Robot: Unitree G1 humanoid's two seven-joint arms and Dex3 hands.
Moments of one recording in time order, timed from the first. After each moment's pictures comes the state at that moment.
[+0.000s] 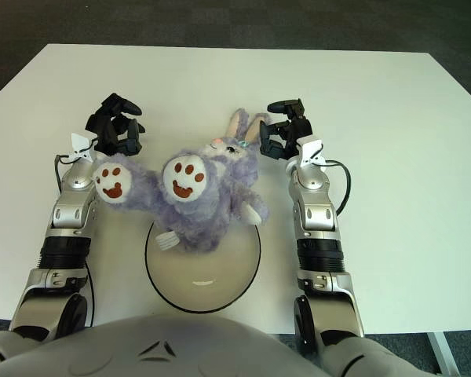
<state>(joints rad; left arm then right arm) -0.28 0.12 0.08 0.07 -0.01 0.06 -0.04 -0.29 -0.10 -0.10 0.05 -0.01 0.15 0.00</state>
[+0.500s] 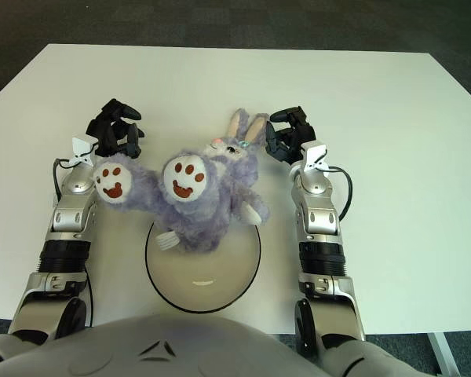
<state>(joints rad) -0.26 0.12 0.08 0.07 0.01 0.06 -0.03 -0.27 -0.11 -0.13 0.07 0.01 0.15 0.00</state>
